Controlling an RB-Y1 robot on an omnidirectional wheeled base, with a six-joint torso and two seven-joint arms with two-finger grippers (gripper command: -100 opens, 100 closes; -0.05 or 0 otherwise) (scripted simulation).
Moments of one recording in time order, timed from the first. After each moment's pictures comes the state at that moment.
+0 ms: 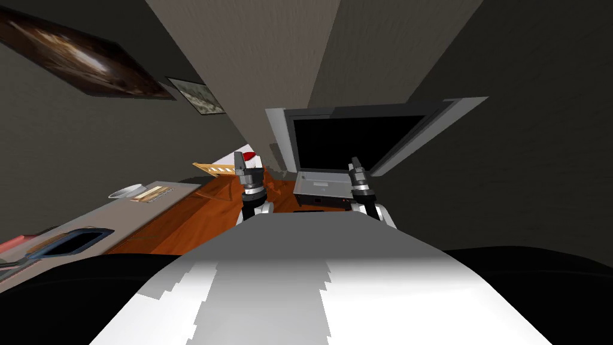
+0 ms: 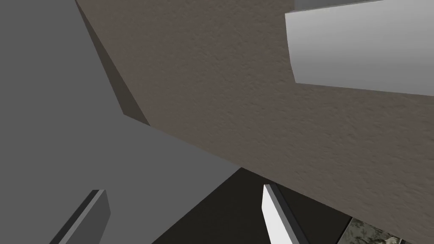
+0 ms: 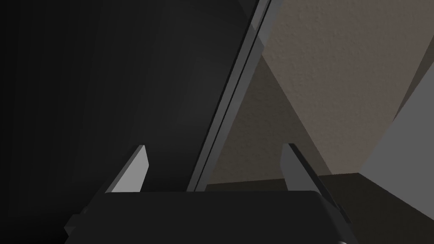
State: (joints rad) left arm 0.49 0.03 -0.04 -2.29 -0.08 -0.62 0.06; right arm 0.51 -0.16 -0.05 -2.21 0.25 -0.36 -0.05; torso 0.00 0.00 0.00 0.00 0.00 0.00
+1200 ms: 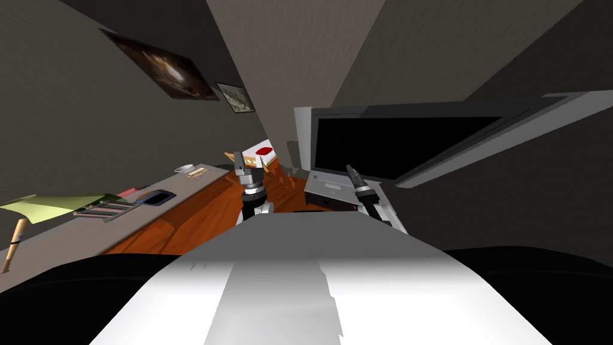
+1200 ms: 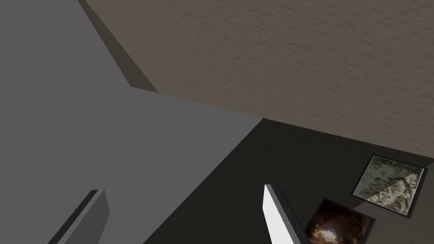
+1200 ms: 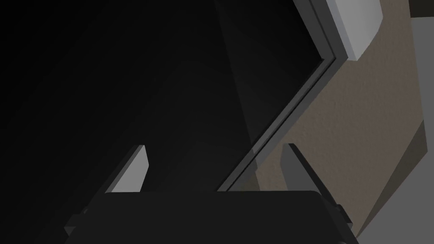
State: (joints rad) left arm 0.49 0.03 -0.04 -2.29 -0.08 -0.62 0.06; right arm 0.51 -0.28 -0.13 -2.11 0.57 -0.29 -0.08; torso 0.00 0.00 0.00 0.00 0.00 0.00
